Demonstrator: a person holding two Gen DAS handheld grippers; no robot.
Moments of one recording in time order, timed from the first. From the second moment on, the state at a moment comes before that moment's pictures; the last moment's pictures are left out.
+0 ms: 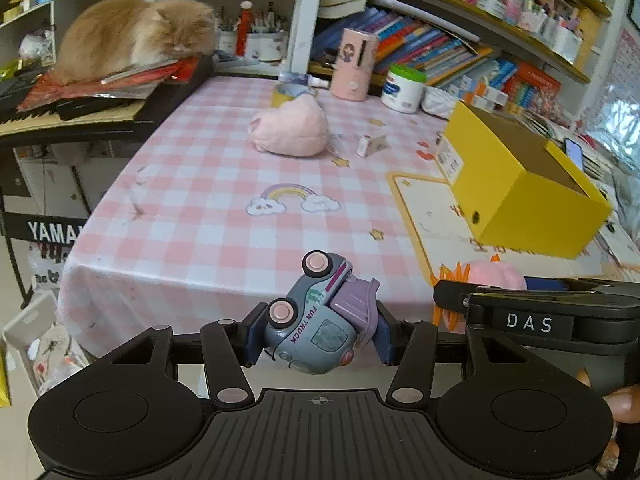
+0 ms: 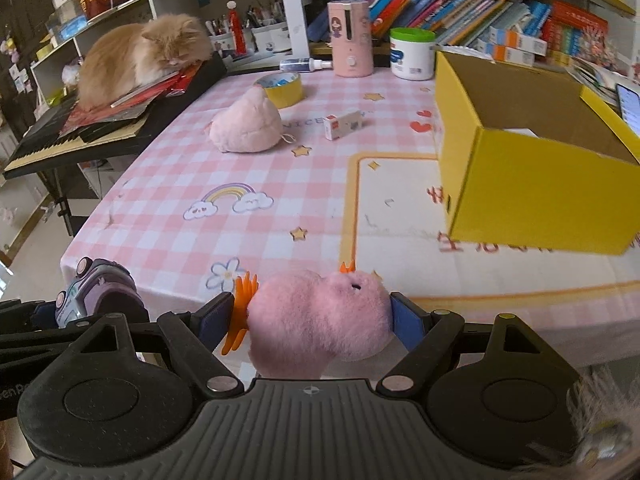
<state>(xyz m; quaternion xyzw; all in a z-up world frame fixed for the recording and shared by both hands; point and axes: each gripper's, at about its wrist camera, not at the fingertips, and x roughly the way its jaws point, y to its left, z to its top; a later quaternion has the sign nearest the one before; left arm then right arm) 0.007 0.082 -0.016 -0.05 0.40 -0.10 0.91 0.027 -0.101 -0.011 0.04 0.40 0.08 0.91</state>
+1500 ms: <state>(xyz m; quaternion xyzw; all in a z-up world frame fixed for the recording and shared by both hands) 0.021 -0.048 -0.014 0.03 0.40 -0.27 0.88 -0.032 -0.227 -0.012 0.12 0.40 -0.09 0.90</state>
